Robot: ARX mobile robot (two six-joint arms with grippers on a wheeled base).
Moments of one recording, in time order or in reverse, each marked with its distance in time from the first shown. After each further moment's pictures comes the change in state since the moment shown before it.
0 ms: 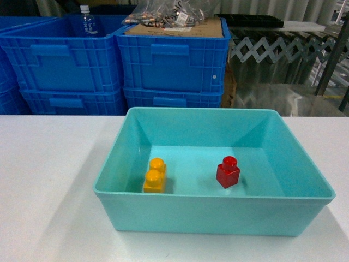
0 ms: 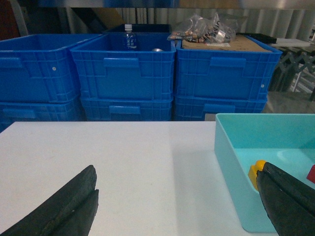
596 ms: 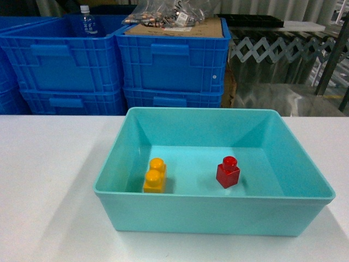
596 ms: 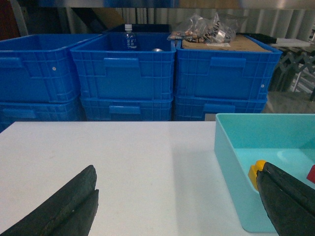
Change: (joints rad) left arm 0.000 0.000 0.000 0.000 0.000 0.000; right arm 0.000 0.000 0.000 0.000 0.000 0.000
